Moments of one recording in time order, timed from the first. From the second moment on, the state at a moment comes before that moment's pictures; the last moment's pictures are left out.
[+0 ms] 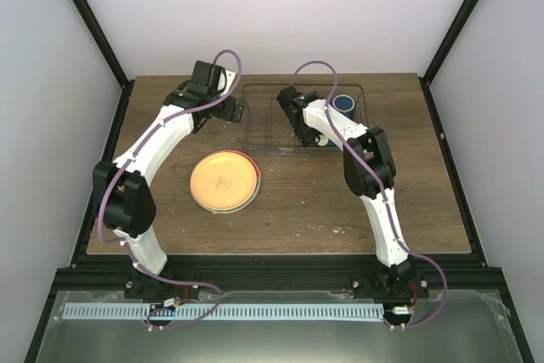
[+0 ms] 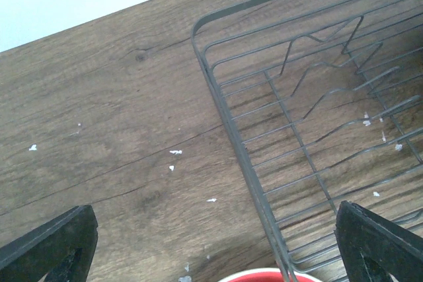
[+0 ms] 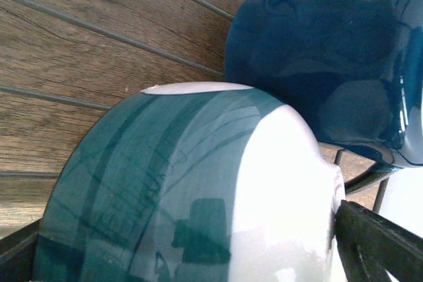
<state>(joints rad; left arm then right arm) -0.36 1.75 1.60 -0.63 -0.04 0.03 0.53 2.29 1.97 -1.10 0.67 0.09</state>
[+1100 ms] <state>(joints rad) -0.36 1.79 1.63 -0.67 0.05 0.06 0.56 2.24 1.96 -1.11 0.55 0.12</state>
